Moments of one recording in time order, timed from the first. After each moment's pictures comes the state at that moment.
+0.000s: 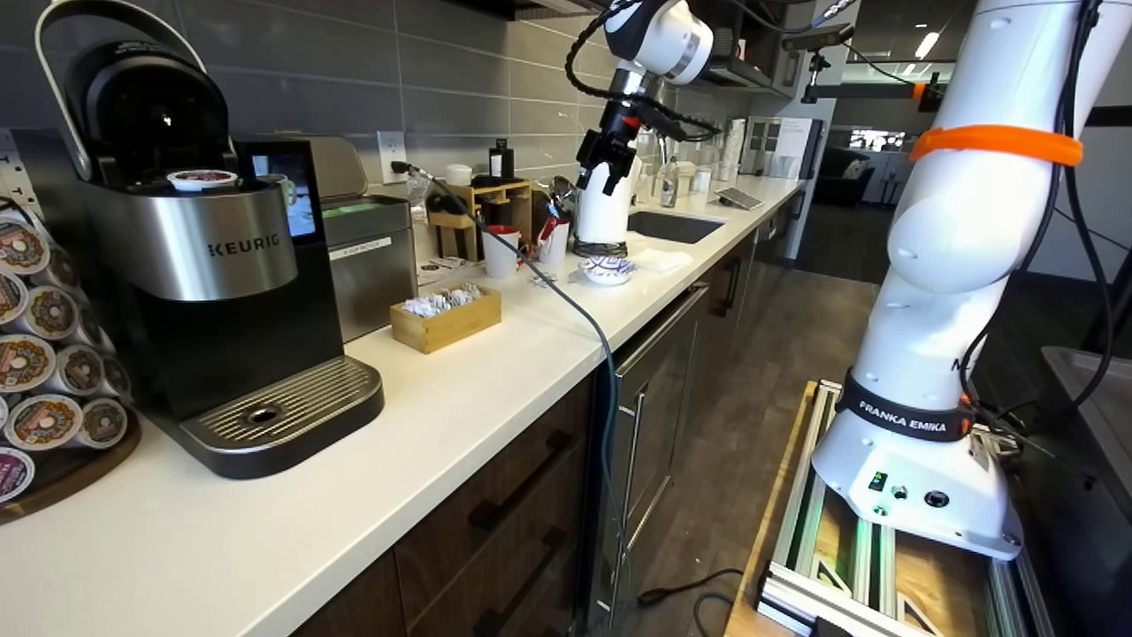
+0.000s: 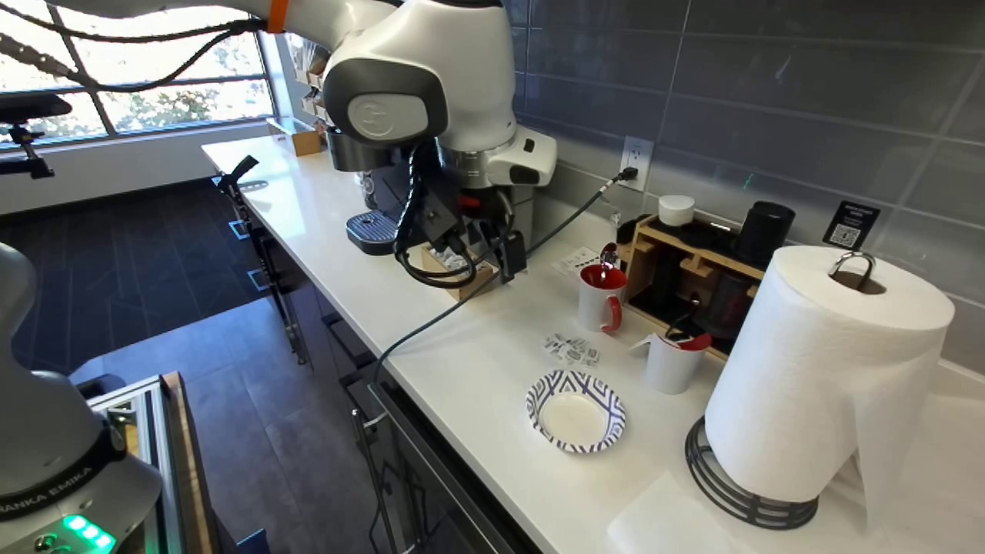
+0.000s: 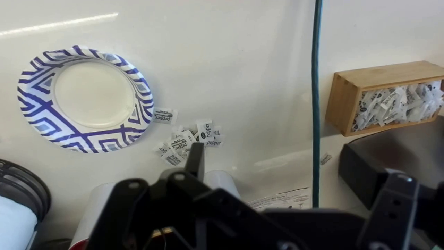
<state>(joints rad) -0.16 -0.04 -0.24 -2.10 0.32 2.21 -0.47</state>
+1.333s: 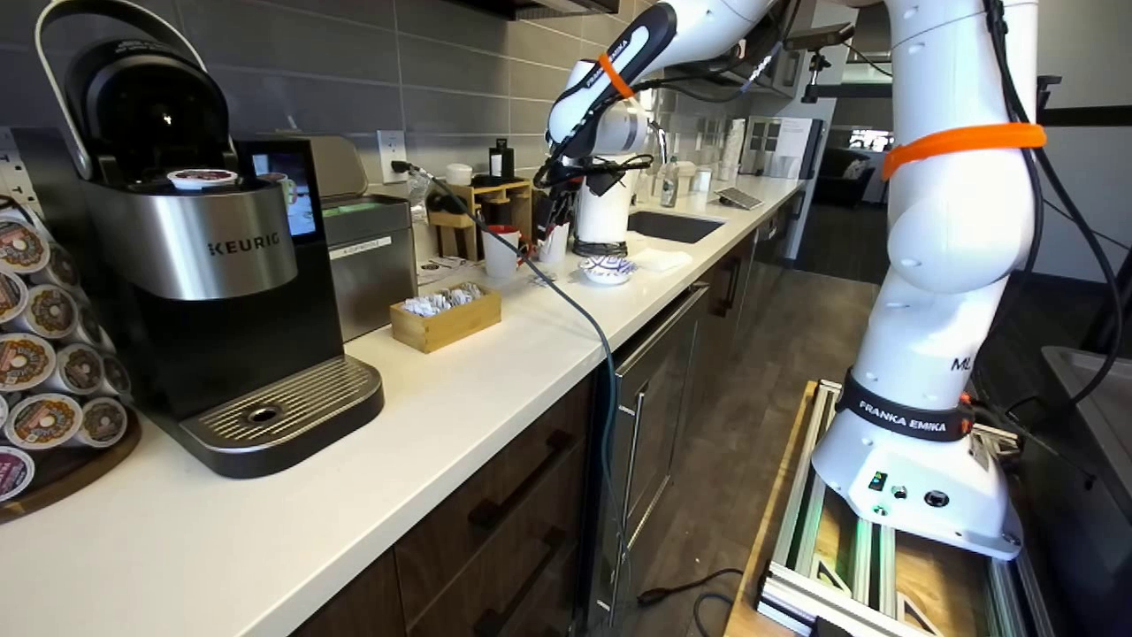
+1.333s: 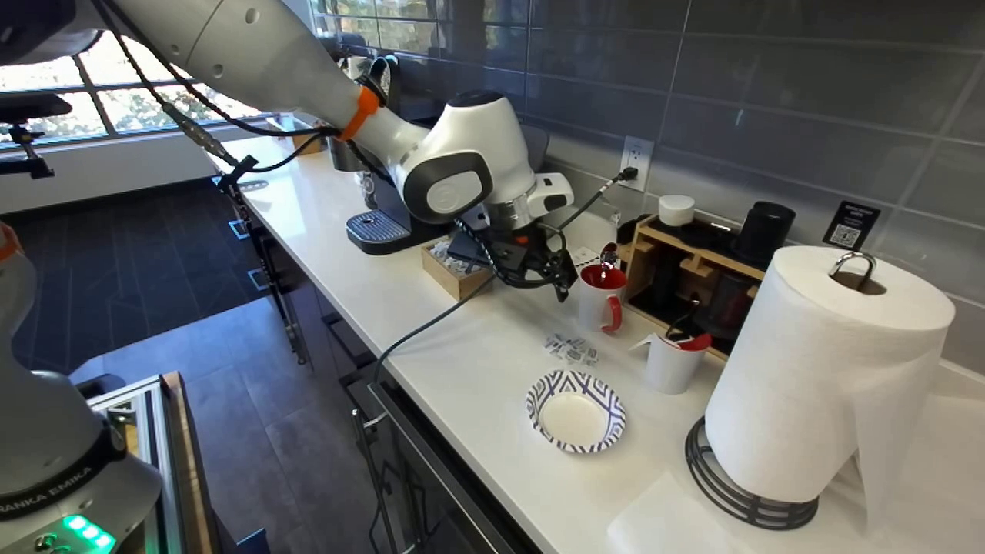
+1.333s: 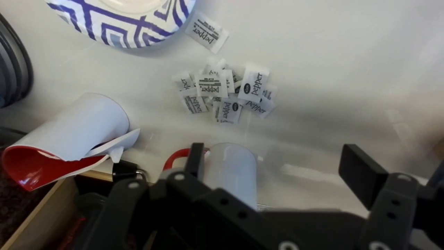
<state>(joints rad) -0.16 0.28 -0.11 -2.02 0.03 2.67 -0.51</state>
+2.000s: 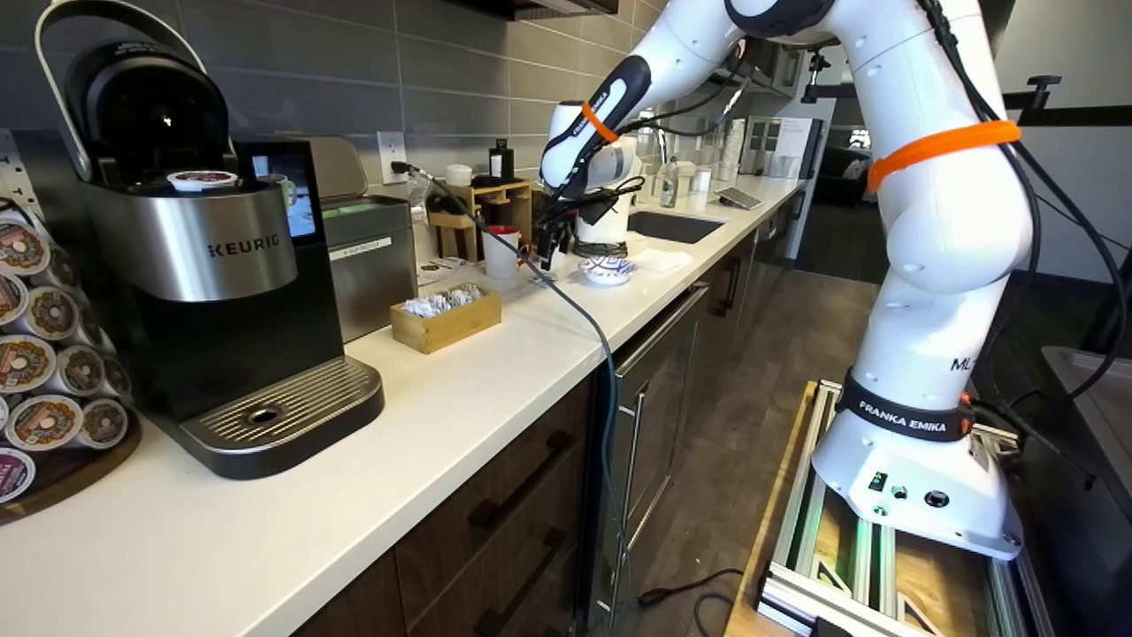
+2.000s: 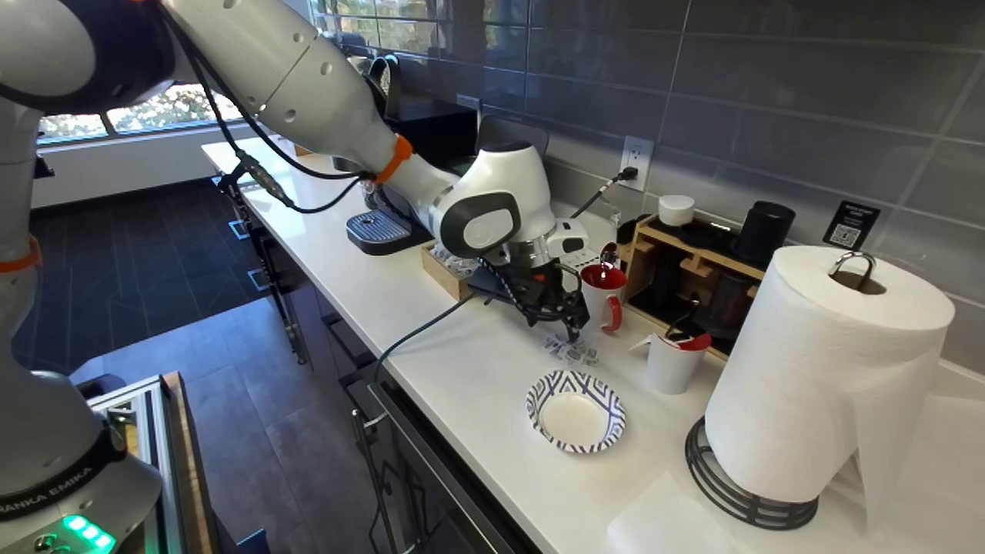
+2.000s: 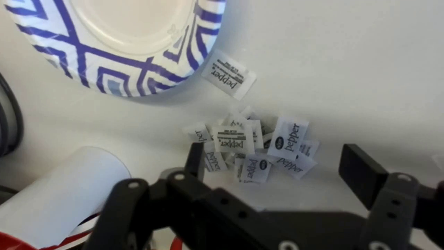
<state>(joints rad) -0.17 0.48 -0.13 -1.88 -0.10 2.62 -0.38</state>
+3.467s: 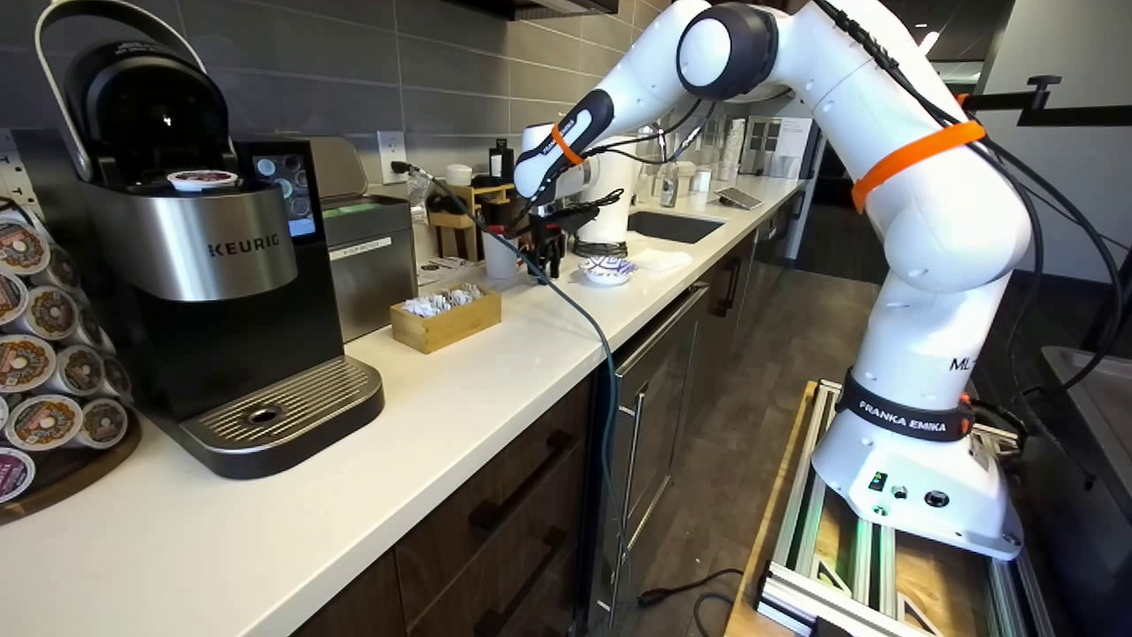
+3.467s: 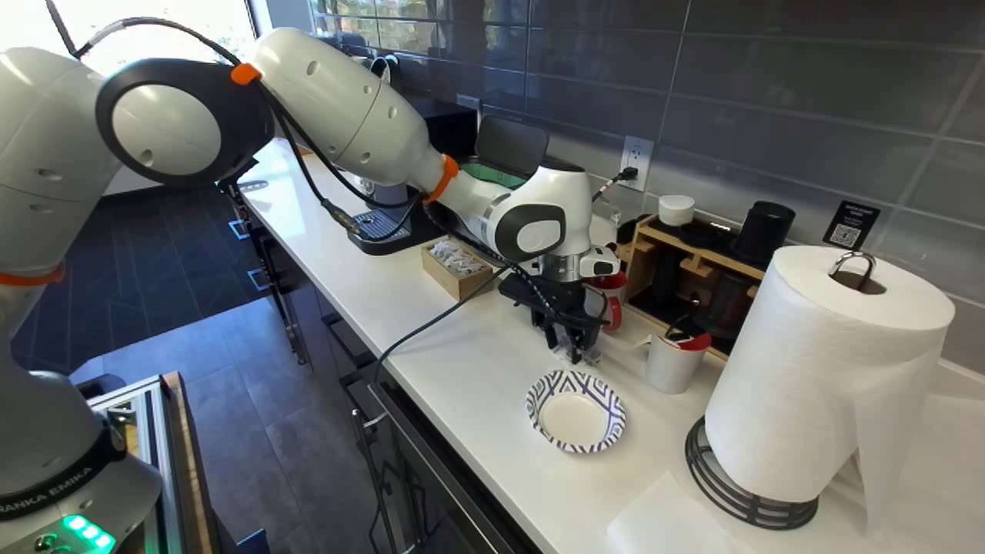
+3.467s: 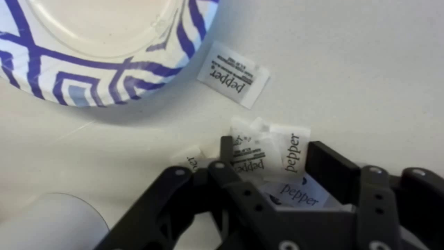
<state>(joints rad) -0.19 0.73 -0.11 -1.51 -0.10 2.30 -0.32</state>
